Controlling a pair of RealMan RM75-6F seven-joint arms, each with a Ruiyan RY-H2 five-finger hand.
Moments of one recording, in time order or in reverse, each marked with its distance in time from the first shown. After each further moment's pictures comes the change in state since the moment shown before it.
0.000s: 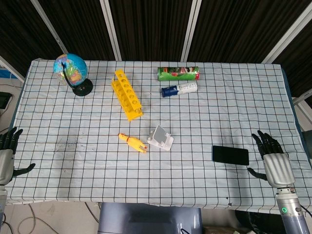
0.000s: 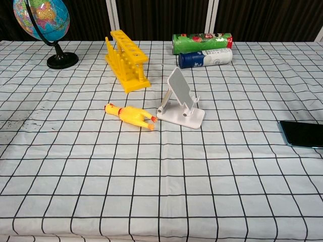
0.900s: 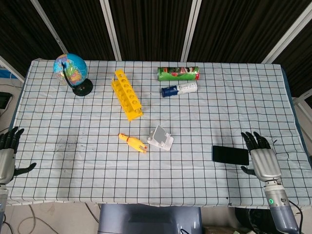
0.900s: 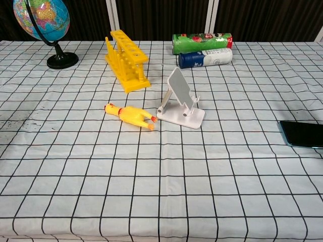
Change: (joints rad) left arm -0.008 -0.004 -0.003 0.009 -0.002 -0.013 -0.007; right arm 0.077 -0.026 0.037 -0.094 0.167 -0.169 -0.249
